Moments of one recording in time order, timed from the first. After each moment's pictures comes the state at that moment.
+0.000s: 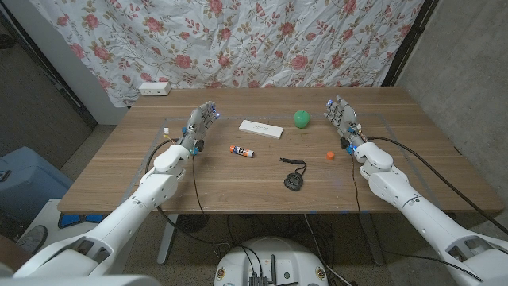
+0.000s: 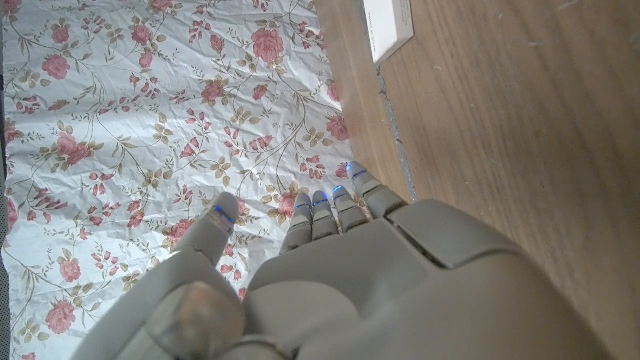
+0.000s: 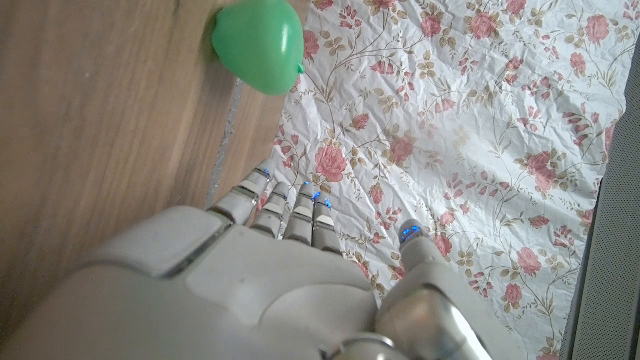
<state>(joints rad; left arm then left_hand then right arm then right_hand) 0.83 0.50 0.37 -1.28 -0.65 -0.29 -0.04 0.08 0.10 0.74 0.02 0.17 0.08 0.08 0.18 0.17 0.05 0.02 0.19 0.17 0.03 0.01 0.17 0.17 0.15 -0.04 0.19 0.17 -0.84 -0.51 -0.37 -1.30 0.65 0.29 0.03 0.09 0.10 0.47 -0.03 0.17 0.15 -0.01 0.18 0.17 0.19 -0.01 0.19 0.18 0.05 -0.04 0.22 0.23 0.22 -0.04 0.18 0.17</state>
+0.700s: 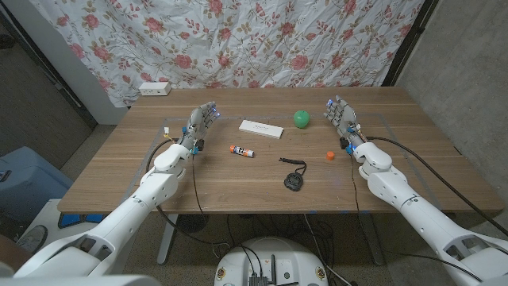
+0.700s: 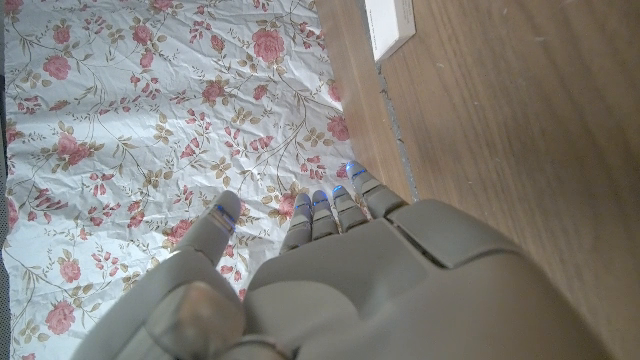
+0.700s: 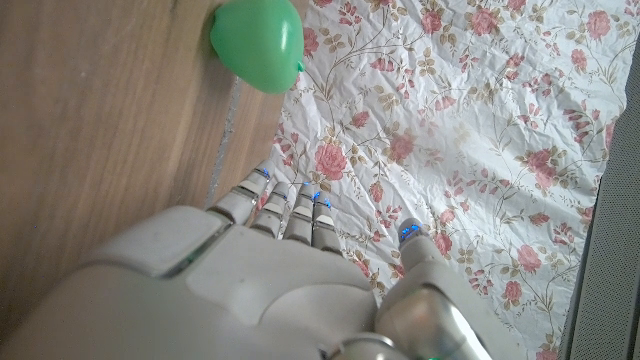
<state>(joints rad) 0.82 0.50 0.37 -1.27 -0.65 -0.30 -0.04 0.08 0.10 0.74 0.01 0.17 0.08 0.08 0.18 0.17 0.05 0.01 0.19 0.17 0.03 0.01 0.17 0.17 0.15 -0.04 0.19 0.17 -0.83 -0.50 -0.37 -1.28 0.65 0.30 0.03 0.09 0.10 0.47 -0.03 0.17 0.15 -0.01 0.18 0.17 0.19 -0.01 0.19 0.18 0.05 -0.04 0.22 0.23 0.22 -0.04 0.18 0.17</state>
